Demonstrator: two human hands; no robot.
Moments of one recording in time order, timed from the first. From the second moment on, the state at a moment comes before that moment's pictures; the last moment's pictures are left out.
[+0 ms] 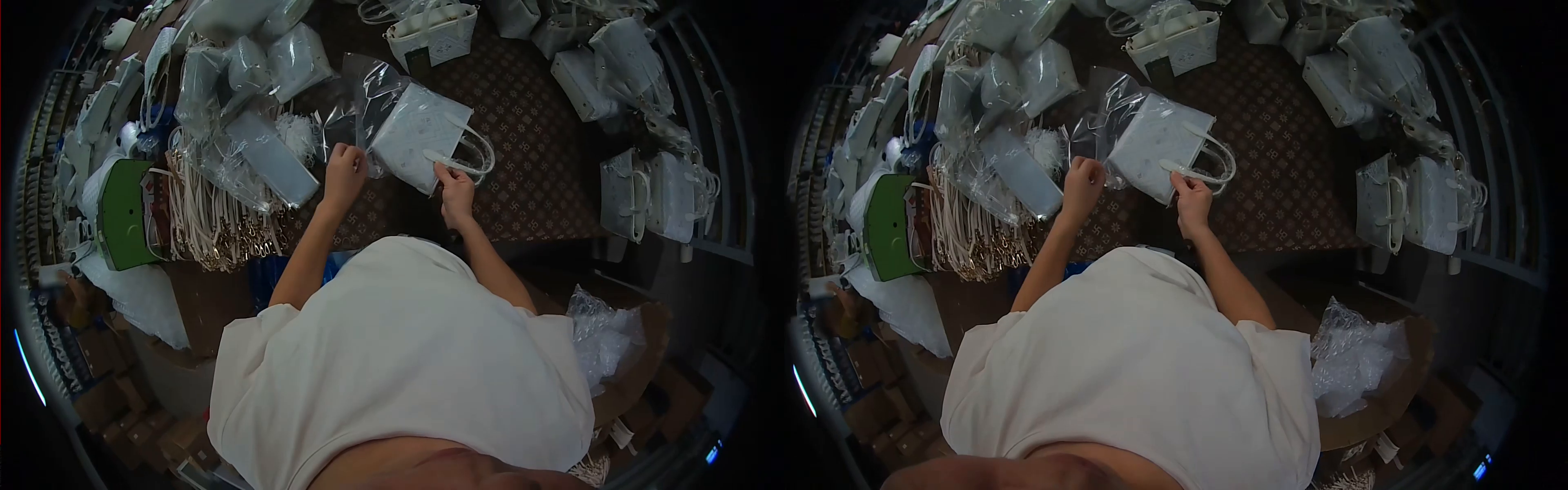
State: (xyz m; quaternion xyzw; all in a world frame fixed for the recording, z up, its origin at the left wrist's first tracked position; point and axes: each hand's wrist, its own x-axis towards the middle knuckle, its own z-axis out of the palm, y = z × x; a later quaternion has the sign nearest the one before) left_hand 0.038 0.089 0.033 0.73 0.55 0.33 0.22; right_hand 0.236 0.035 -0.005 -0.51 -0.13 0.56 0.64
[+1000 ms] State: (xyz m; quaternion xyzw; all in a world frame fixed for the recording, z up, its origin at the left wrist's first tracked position) left_hand 0.001 0.021 -0.027 0.57 0.65 0.41 0.28; right_hand 0.288 0.064 -0.028 -0.47 -0.66 0.46 0.36
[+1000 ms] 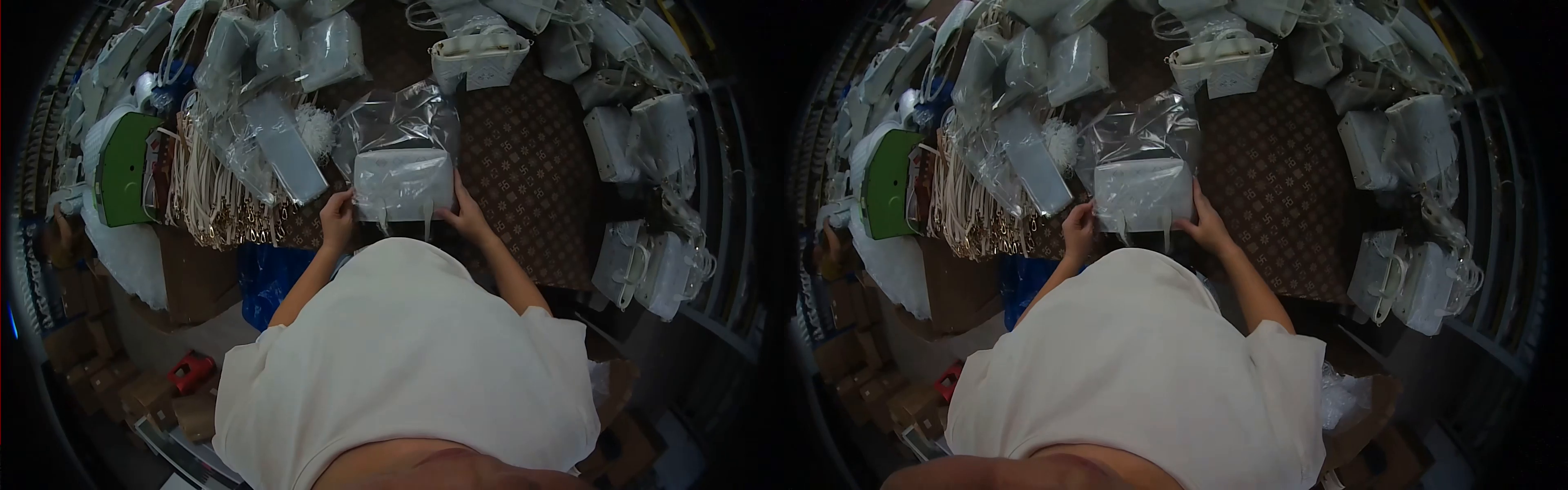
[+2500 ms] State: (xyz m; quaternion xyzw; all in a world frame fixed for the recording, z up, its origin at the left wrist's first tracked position) left_hand -0.013 0.086 0.164 0.57 0.65 0.33 0.38; right_hand 0.357 0.086 0.182 -0.56 -0.66 0.42 0.28
